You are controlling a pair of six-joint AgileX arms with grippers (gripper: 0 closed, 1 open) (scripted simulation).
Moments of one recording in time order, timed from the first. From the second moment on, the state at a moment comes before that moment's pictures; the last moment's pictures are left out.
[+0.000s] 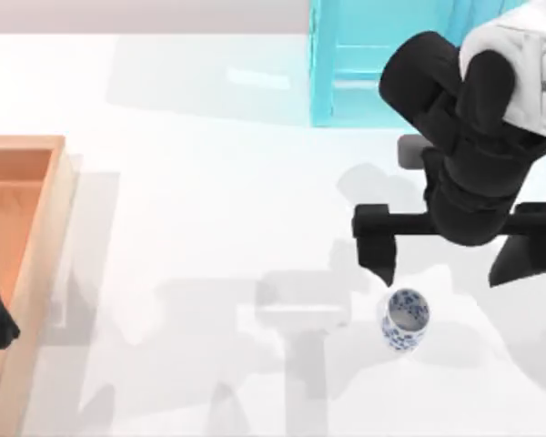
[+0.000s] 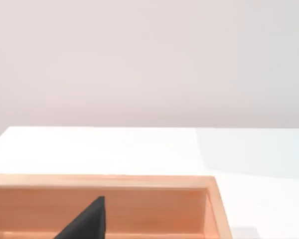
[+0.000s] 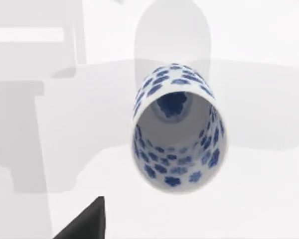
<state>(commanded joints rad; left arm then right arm) 0.00 0.00 0.00 0.00 0.00 0.00 0.58 1.80 1.40 -1.18 0.00 0.60</state>
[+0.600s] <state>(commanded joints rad) 0.00 0.00 0.00 0.00 0.00 0.00 0.59 1.88 1.18 -0.87 0.00 0.61</state>
